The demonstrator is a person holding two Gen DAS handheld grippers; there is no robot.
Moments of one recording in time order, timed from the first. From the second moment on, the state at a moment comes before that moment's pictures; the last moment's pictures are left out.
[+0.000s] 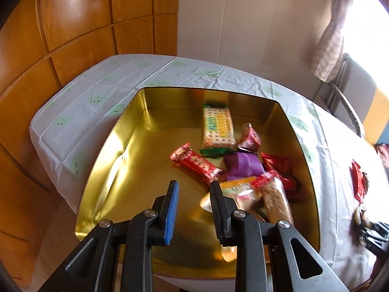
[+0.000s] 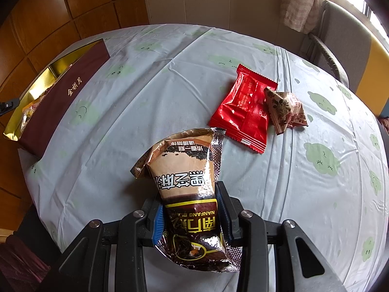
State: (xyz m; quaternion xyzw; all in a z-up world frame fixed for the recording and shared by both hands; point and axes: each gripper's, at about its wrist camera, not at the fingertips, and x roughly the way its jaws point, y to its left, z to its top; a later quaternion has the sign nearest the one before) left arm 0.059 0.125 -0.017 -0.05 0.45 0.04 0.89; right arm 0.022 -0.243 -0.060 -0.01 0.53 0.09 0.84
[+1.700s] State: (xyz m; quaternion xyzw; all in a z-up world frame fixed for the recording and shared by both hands) left arm 0.017 0.175 -0.009 -0.07 0.40 0.10 0.91; right arm 0.035 -0.191 -0.014 0.07 0.51 0.12 0.85
